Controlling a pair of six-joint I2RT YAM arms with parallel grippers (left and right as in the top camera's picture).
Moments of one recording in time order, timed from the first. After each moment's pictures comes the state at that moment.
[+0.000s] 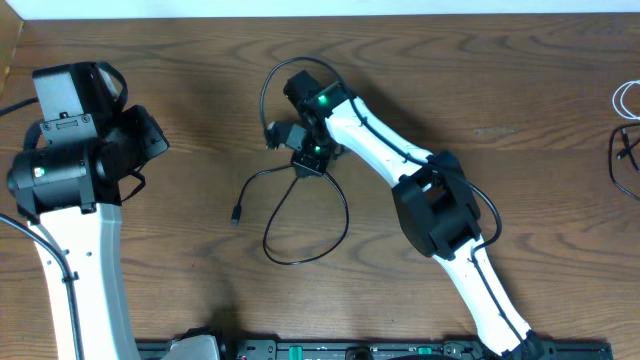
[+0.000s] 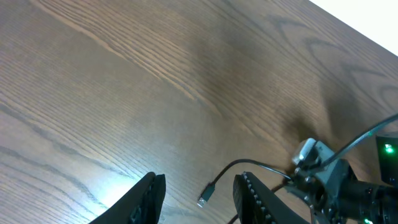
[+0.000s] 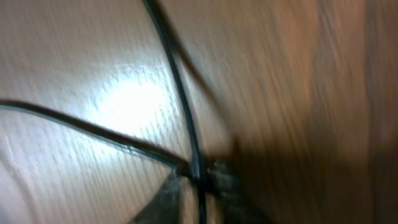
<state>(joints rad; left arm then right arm) 0.20 1.32 1.56 -1.18 -0.04 -0.33 0.66 2.52 2.16 -1.09 -0.36 -0.50</state>
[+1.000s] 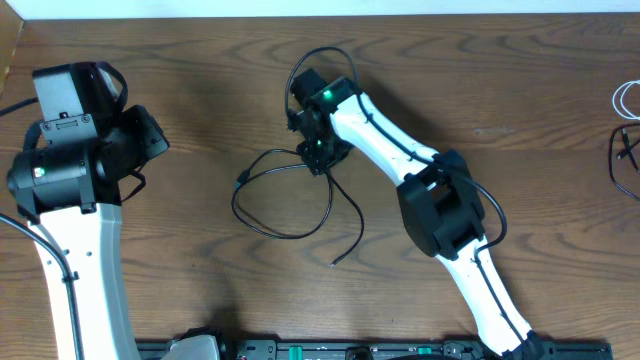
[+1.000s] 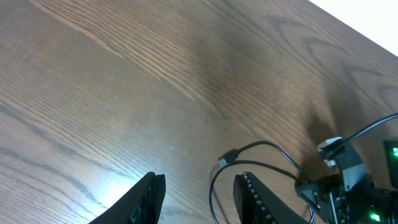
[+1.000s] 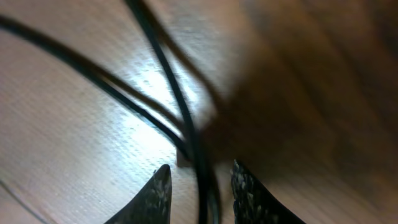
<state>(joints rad) 0.20 1.32 1.56 -1.18 -0.03 -0.33 0.65 2.50 2.16 -1.16 -0.22 -0.02</state>
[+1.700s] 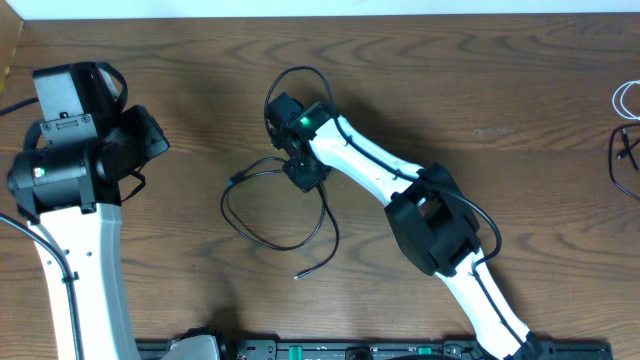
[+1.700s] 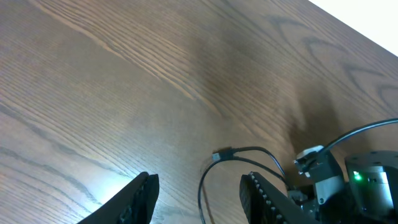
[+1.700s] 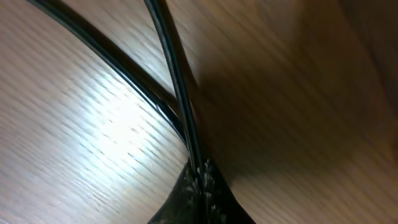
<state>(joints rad) 0.20 1.32 1.56 -1.18 -0.03 -0.33 0.76 2.43 2.04 -1.07 -0.04 0.04</state>
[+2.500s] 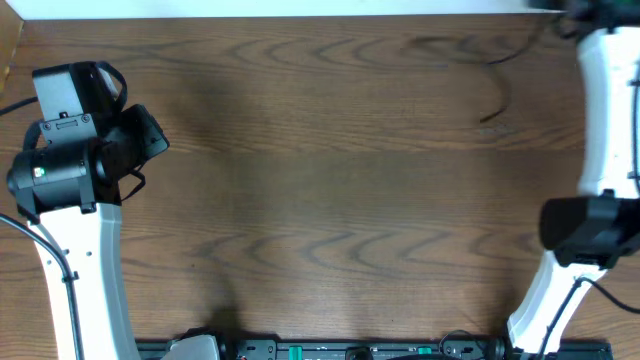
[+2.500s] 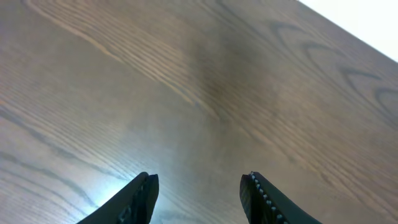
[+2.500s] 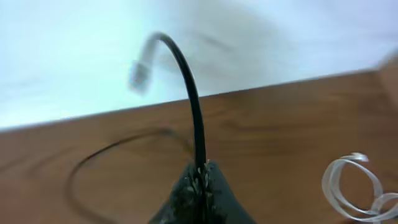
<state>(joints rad) 0.20 1.32 1.56 -1.17 -0.03 -0.33 -0.11 2.12 2.40 -0.92 0.09 0.08</state>
